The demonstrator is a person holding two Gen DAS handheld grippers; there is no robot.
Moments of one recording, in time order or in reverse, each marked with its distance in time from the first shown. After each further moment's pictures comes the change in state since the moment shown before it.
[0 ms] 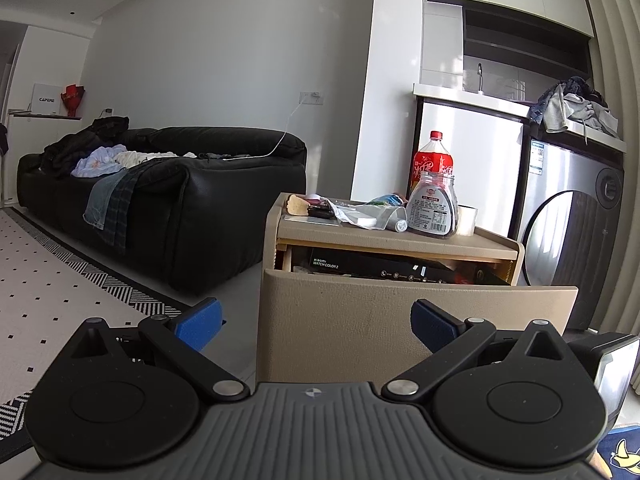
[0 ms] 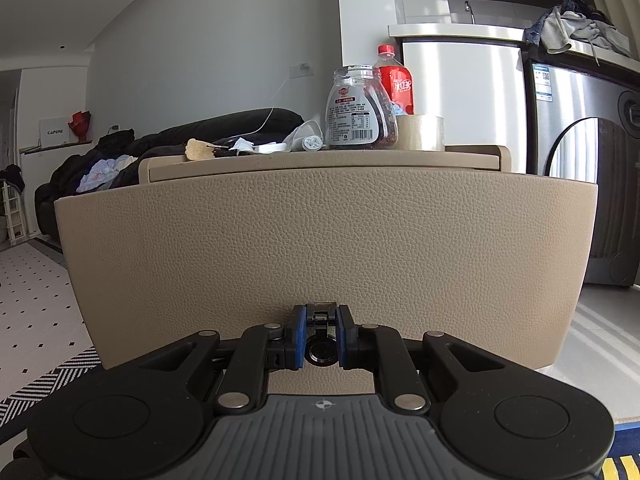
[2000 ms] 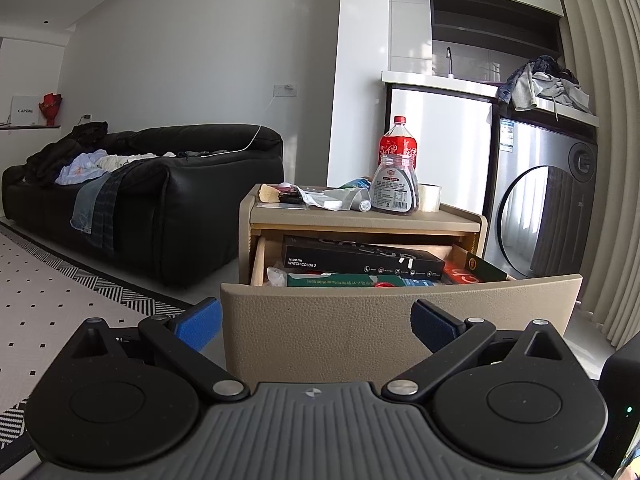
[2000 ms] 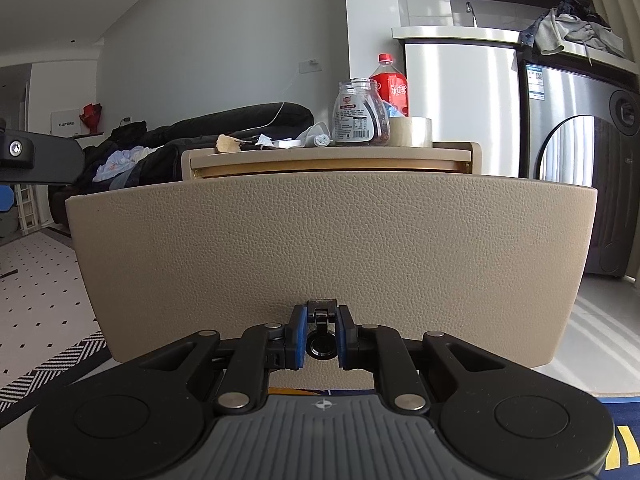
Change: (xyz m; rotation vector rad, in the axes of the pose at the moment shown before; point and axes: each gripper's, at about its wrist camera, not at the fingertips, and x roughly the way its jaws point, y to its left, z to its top) left arm -0.041 -0.019 -0.007 0.066 0.027 -0.048; right arm -0.091 0.005 -0.020 0.001 0.022 0.020
